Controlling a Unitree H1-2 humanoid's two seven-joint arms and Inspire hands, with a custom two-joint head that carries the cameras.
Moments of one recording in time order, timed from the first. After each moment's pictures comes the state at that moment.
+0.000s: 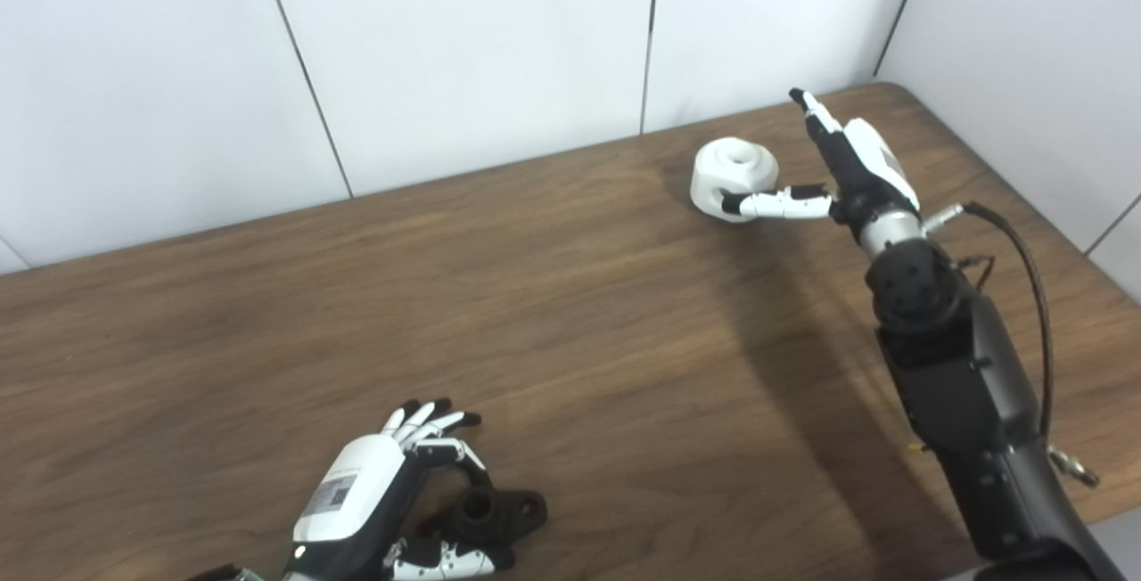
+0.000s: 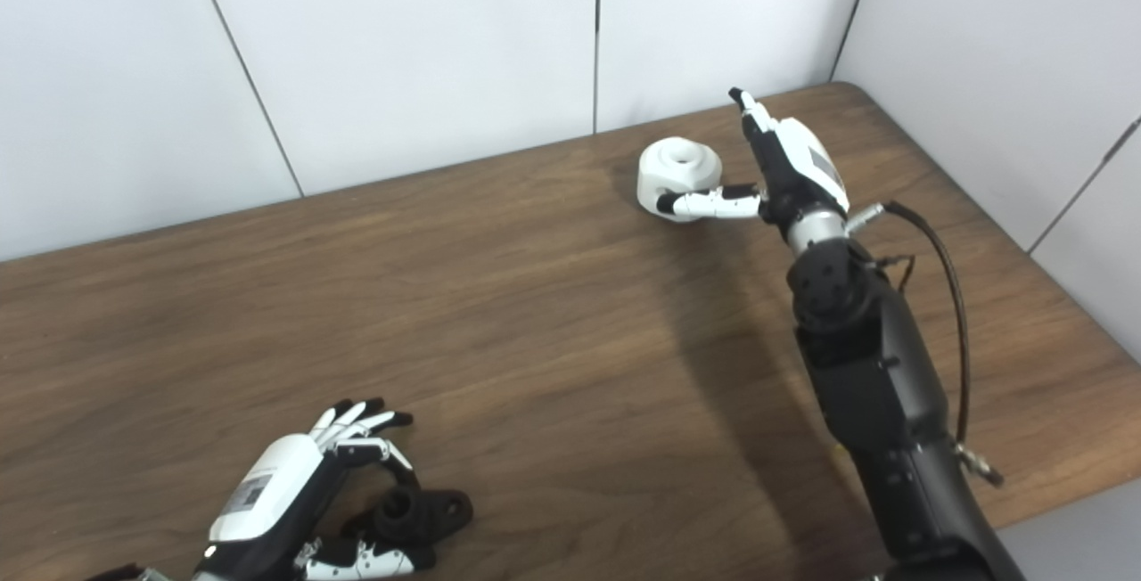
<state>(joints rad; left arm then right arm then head) 0.03 0.34 -0.47 -0.34 0.66 0.07 -0.29 -0.30 -0.41 -0.15 -0.09 -0.61 0.47 0.17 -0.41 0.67</state>
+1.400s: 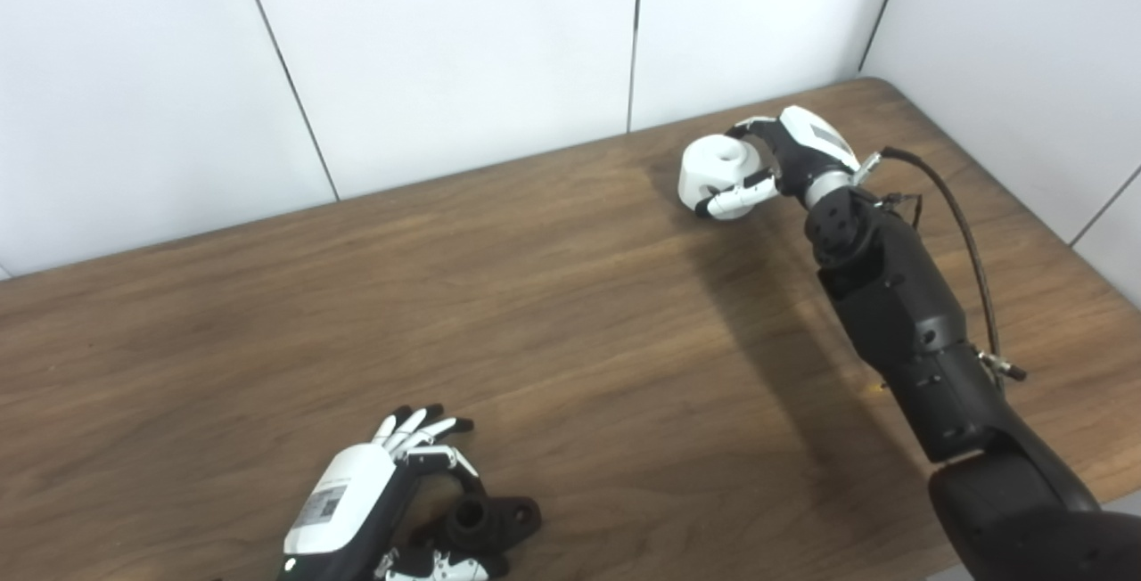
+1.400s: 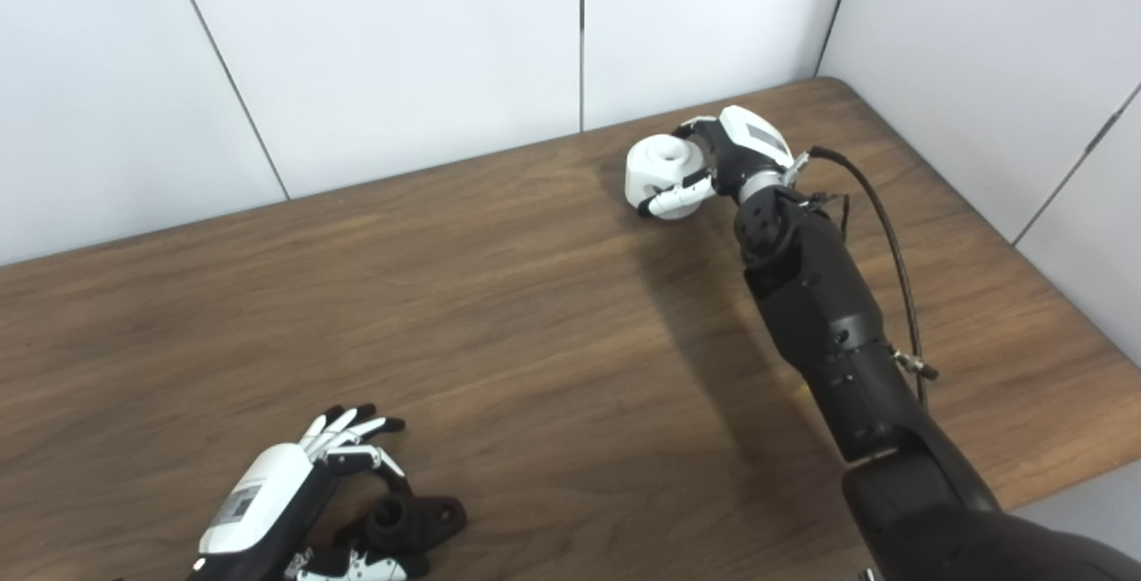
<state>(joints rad) 0.04 0.34 -0.46 -0.34 0.67 0.07 -0.29 -0.46 -0.44 -0.05 0.18 -0.74 0.47 0.24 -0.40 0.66</state>
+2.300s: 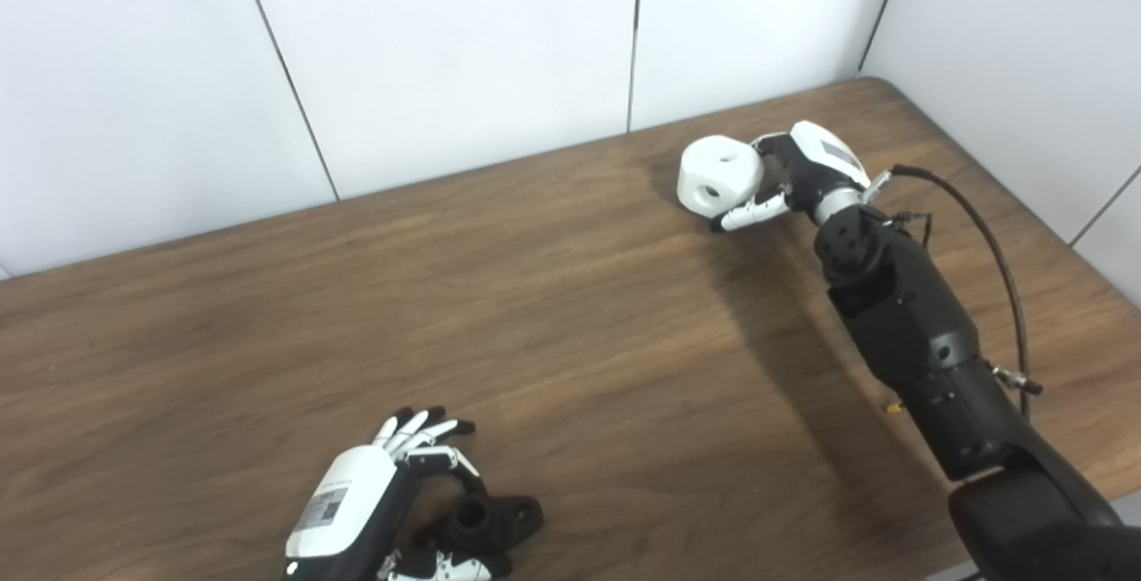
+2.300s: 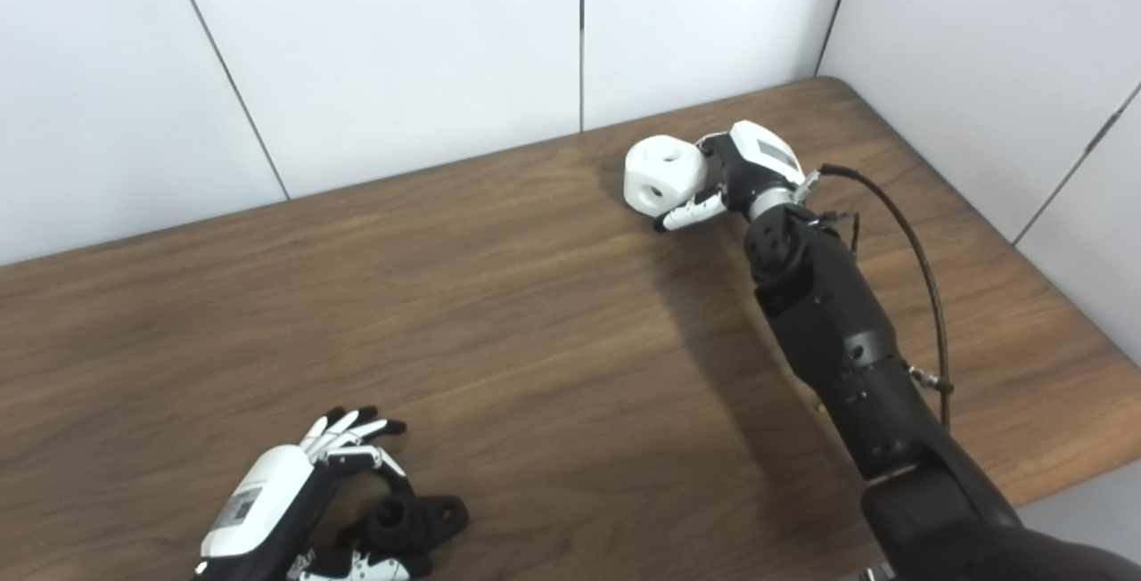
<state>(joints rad) 0.06 0.32 -0.45 -0.34 0.67 0.06 -0.28 -0.41 -0.46 -0.02 0.18 -0.68 0.47 0.15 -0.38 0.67</state>
